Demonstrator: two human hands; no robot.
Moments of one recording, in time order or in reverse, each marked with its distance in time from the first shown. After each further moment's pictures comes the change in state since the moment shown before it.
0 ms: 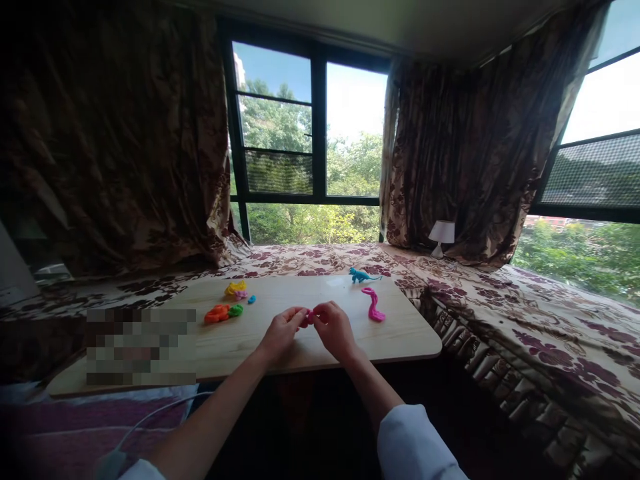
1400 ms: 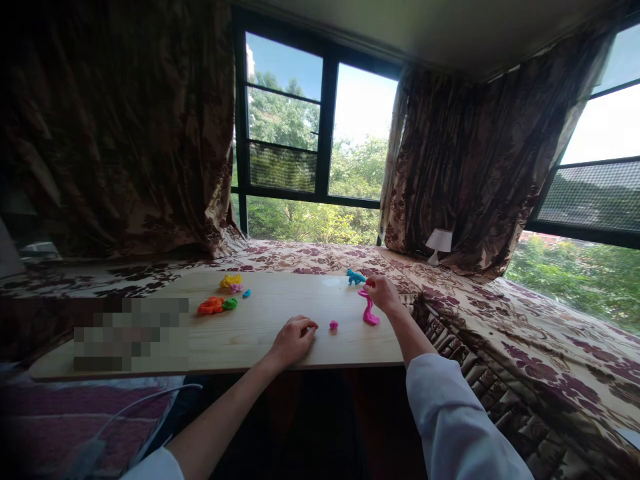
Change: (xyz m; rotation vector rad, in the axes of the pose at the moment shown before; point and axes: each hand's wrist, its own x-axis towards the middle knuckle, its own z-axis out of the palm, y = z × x) left_hand -0.006 -0.034 0.019 0.689 -0.011 0.318; right_hand 0.079 0.077 -0.129 -0.637 -0.022 0.086
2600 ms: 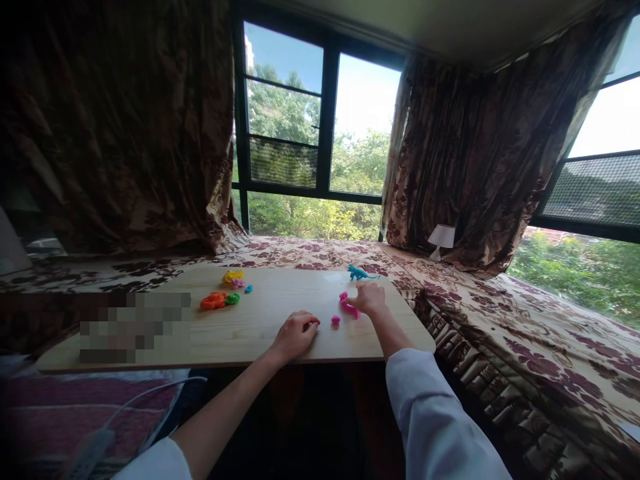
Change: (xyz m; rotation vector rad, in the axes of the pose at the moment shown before) left_hand 0.001 0.001 0.000 0.027 0.006 0.010; right_hand -0.009 -0.038 0.030 -0.370 -0.312 0.126
